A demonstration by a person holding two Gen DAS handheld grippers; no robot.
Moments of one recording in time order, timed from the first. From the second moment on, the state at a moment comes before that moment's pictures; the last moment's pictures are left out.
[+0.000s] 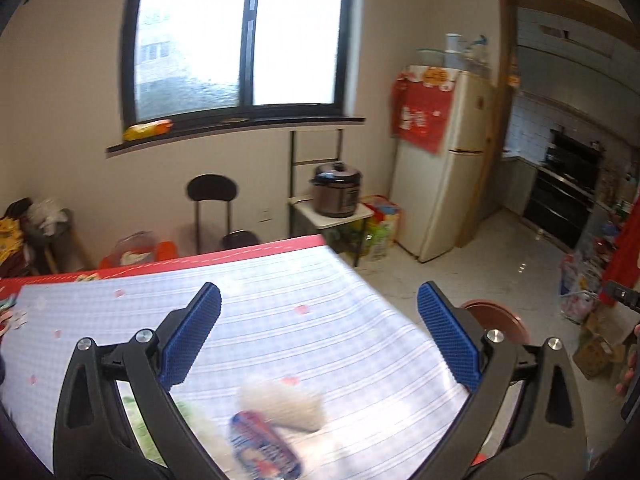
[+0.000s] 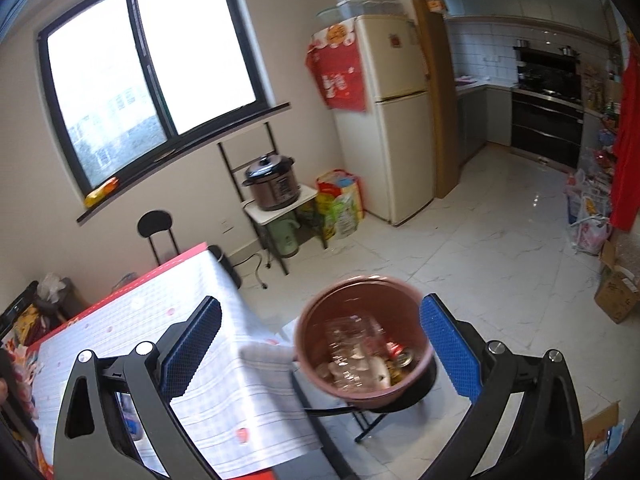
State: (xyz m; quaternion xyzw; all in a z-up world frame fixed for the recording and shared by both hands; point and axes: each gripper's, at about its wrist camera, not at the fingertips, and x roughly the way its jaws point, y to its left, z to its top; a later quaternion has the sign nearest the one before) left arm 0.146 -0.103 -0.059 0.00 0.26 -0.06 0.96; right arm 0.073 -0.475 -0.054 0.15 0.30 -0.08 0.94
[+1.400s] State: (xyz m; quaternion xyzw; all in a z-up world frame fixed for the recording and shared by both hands) left arm 0.045 0.240 -0.170 -0.11 0.39 0.07 0.91; right arm 0.123 -0.100 -0.174 0.06 0.46 0.11 0.88
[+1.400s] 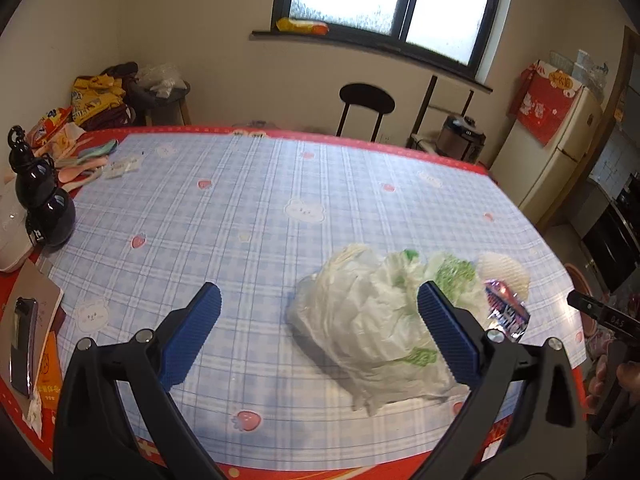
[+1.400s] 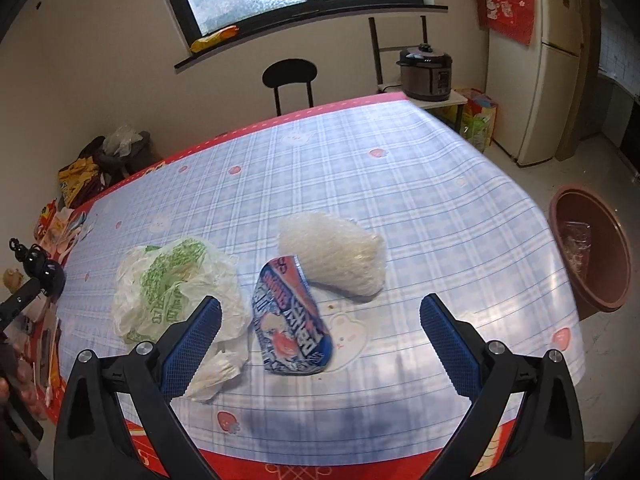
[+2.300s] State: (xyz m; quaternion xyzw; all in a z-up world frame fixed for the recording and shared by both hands) left arm 0.093 0.227 -0.226 -0.11 0.45 -0.04 0.88; right arm 0.175 -0.041 -0.255 0.04 0.56 0.16 0.82
